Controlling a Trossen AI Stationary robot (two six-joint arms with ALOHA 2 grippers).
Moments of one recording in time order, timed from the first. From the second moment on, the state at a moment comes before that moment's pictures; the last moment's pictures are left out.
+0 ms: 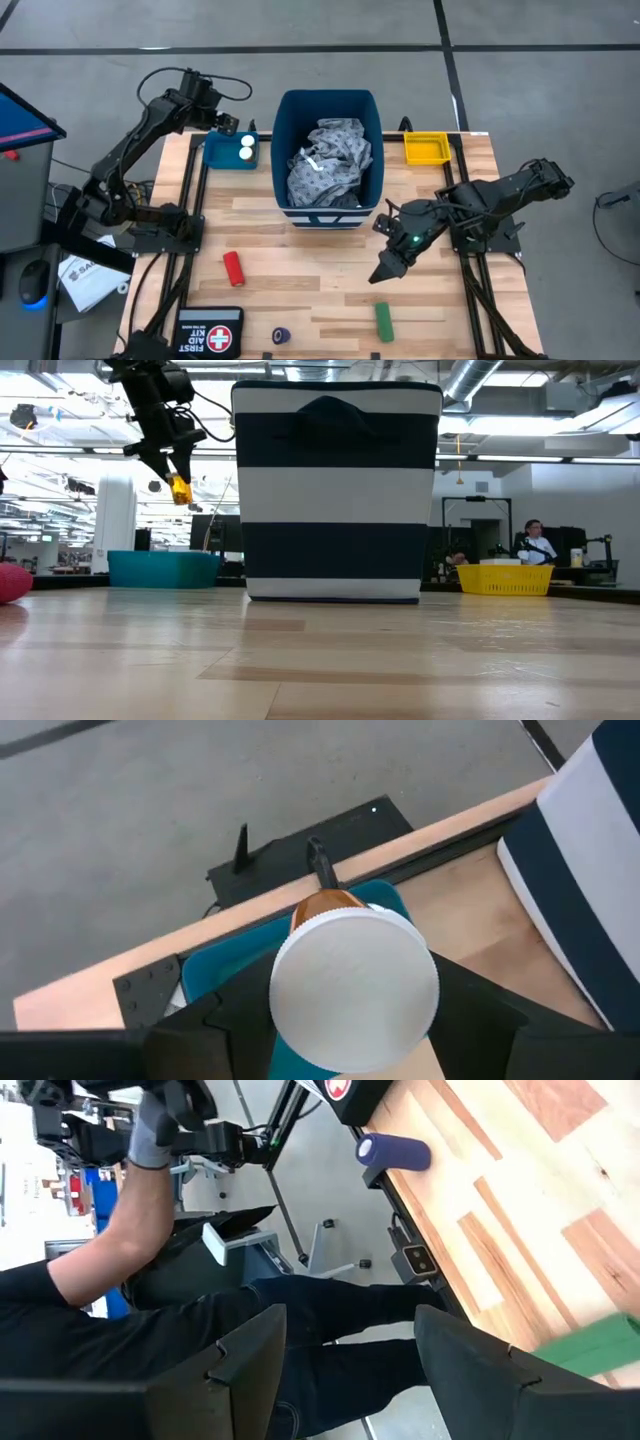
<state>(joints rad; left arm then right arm) 1.10 1.25 1.20 -0.87 -0.07 -0.04 0.37 1.35 1.42 -0.67 -0.27 1.26</state>
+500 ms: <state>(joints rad) 1.11 1.36 1.19 -0.85 -0.08 -0.14 0.36 1.35 1.42 -0.65 -0.27 1.24</state>
